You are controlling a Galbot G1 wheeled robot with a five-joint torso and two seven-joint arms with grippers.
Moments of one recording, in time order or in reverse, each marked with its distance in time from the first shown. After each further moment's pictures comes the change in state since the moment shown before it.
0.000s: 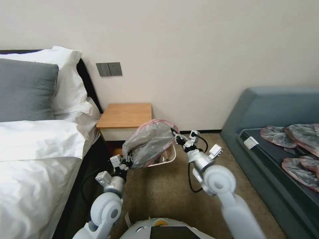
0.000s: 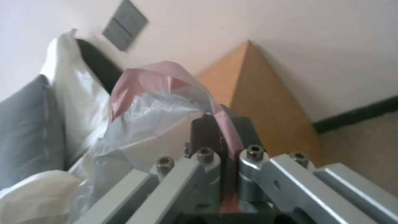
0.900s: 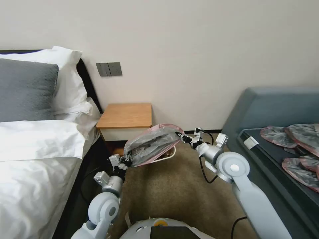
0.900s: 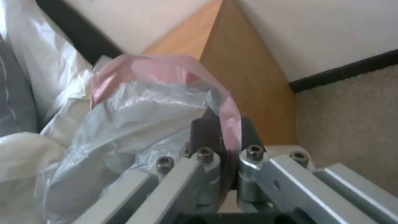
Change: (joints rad) left arm 0.013 -0.022 -0.060 0.044 0.054 -0.020 0.174; right arm 0.131 -0.165 0.077 -0.085 0.294 -0.214 0.085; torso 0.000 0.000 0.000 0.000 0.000
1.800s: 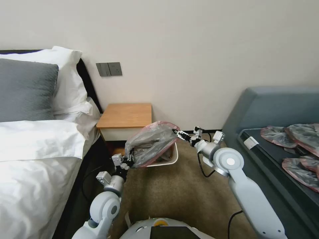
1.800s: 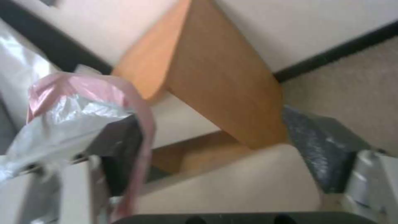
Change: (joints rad) left arm -0.016 -0.006 -0.003 0.025 0.012 -0.025 0.070; right arm 0.051 0.017 -0.009 -0.087 0.090 -0.012 0.099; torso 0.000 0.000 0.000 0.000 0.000
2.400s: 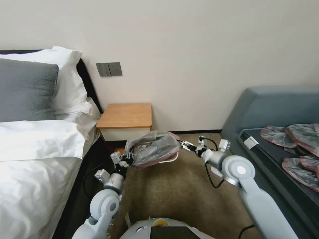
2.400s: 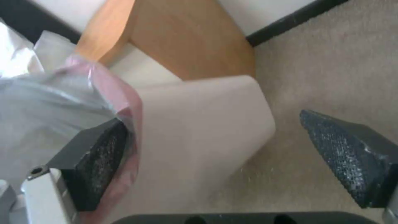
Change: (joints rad) left arm -0.025 -0.020 -0.010 -0.003 -0.113 0.007 -0.014; right arm -0.180 -0.030 0.117 0.077 0.028 -0.098 -0.001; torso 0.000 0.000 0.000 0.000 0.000
